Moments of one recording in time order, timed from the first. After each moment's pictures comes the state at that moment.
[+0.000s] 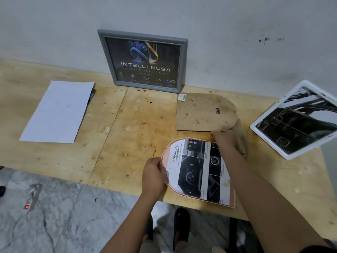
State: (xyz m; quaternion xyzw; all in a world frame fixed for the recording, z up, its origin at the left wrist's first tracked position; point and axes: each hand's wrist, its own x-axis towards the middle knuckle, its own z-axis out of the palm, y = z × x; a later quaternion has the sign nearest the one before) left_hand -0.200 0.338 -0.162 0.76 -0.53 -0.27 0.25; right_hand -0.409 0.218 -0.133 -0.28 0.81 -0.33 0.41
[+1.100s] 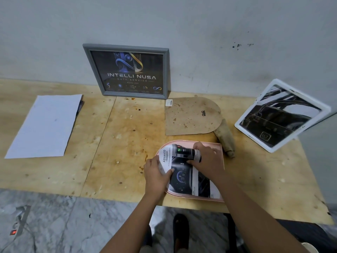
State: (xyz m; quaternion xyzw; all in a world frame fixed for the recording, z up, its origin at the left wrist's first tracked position) left_hand -0.222 0.332 -0.166 0.73 -0.54 -0.32 0.26; right_hand -0.410 0.296 -0.142 -0.68 0.69 -0.11 0.24
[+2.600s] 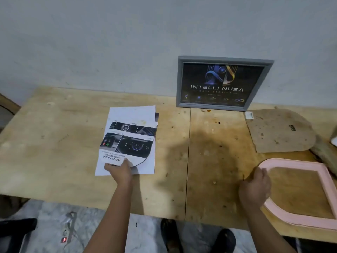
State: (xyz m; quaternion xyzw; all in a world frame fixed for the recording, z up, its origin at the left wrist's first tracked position) left_hand 0.190 0.220 -0.169 0.76 -0.08 -0.36 0.53; right_hand -0.165 0.290 -0.177 -0.35 0.90 -0.21 0.12
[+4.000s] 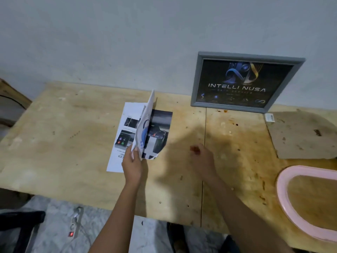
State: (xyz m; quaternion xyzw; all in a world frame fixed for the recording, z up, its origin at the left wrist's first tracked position) left_hand 0.195 0.215 -0.141 0.76 -0.33 -0.33 0.45; right_hand -0.003 0.198 -0.144 -0.50 0.71 -0.28 0.41
